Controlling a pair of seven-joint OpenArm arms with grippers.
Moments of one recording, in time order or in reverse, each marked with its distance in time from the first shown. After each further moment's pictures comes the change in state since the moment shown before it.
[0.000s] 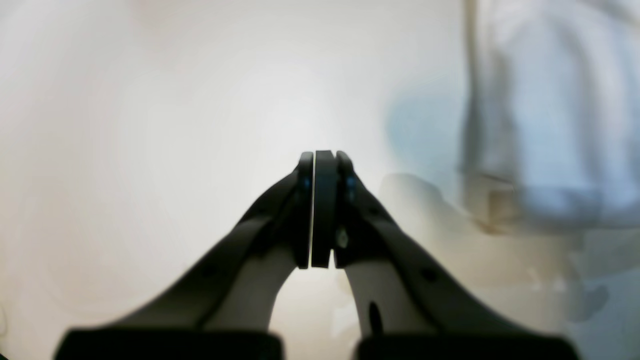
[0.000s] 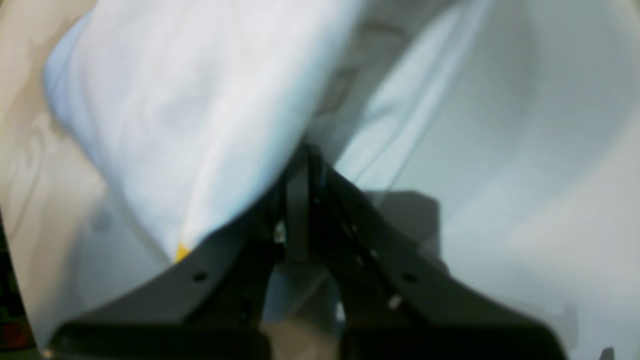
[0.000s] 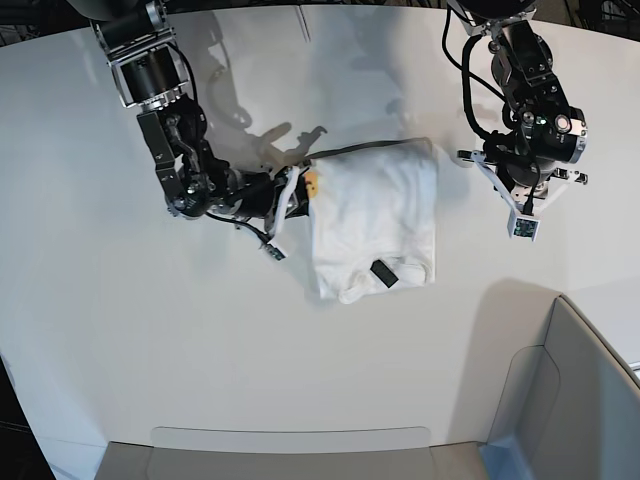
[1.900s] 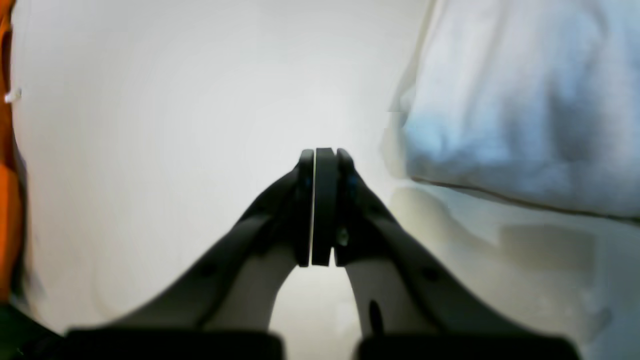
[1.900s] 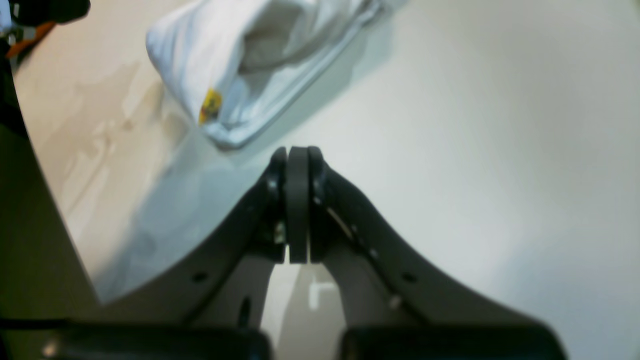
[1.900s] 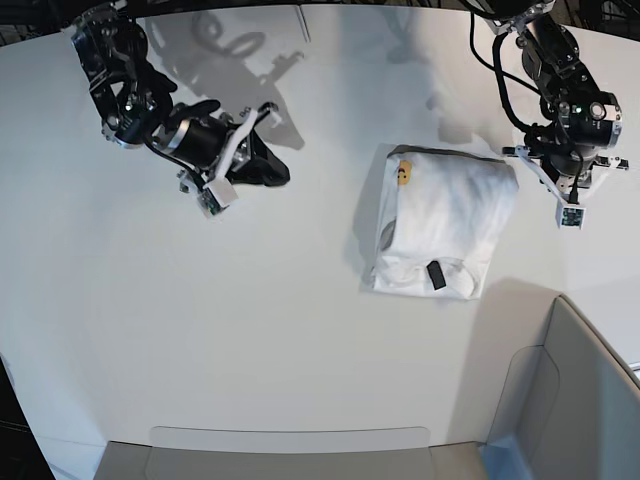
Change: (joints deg) left arm 2.5 -3.5 -11.1 0.1 -0.2 -6.1 -4.7; right arm -23.0 17.8 6.2 39.0 6.7 -14.8 5.1
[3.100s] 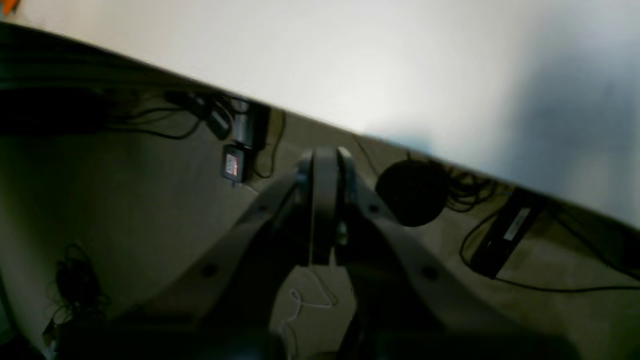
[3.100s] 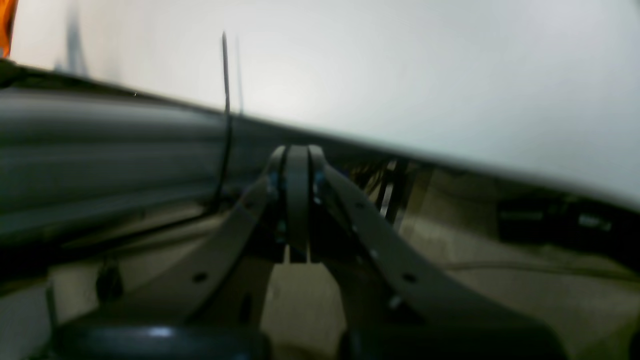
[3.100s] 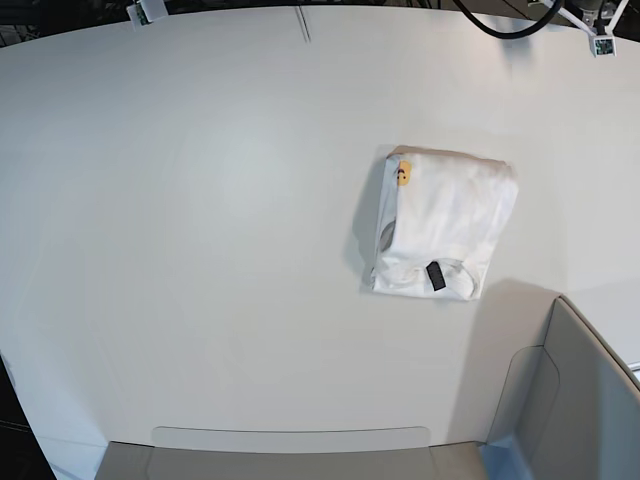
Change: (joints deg) left arm 32.5 11.5 -26.6 -0.1 0.5 -1.8 -21.8; right arm -57.0 5.6 16.3 7.0 0.0 0.2 20.1
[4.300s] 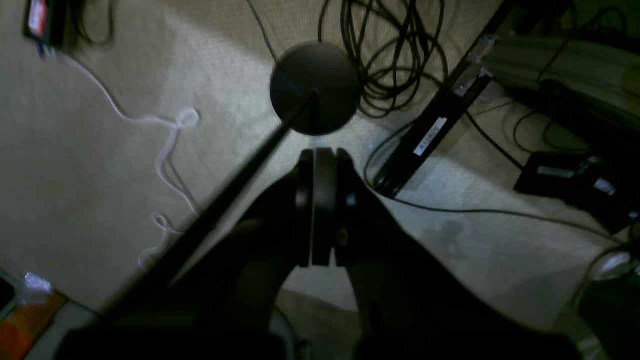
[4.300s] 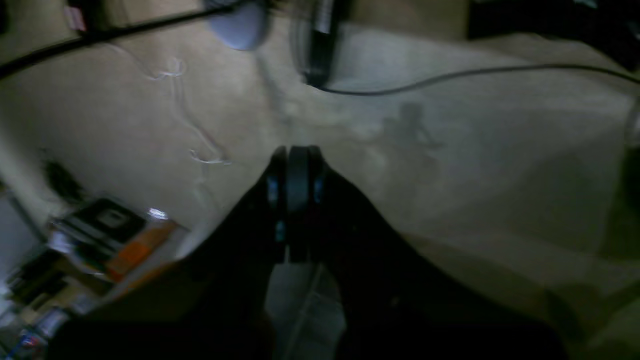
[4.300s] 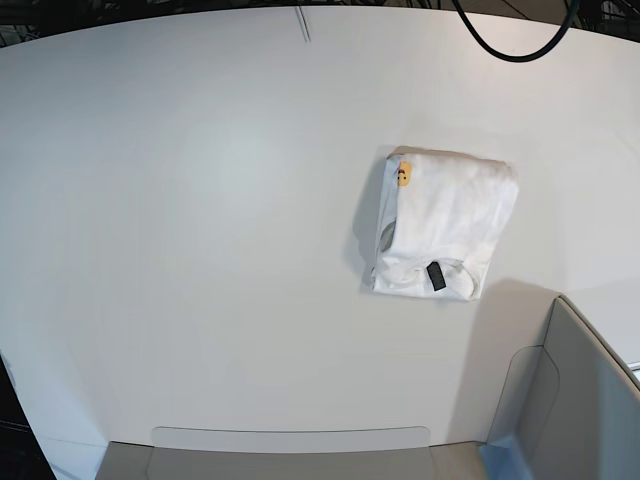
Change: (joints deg) left arm -4.1 2.3 -14.2 -67.3 31.1 0.2 -53.0; right arm 10.5 -7.8 3.0 -46.3 -21.7 17.6 4.4
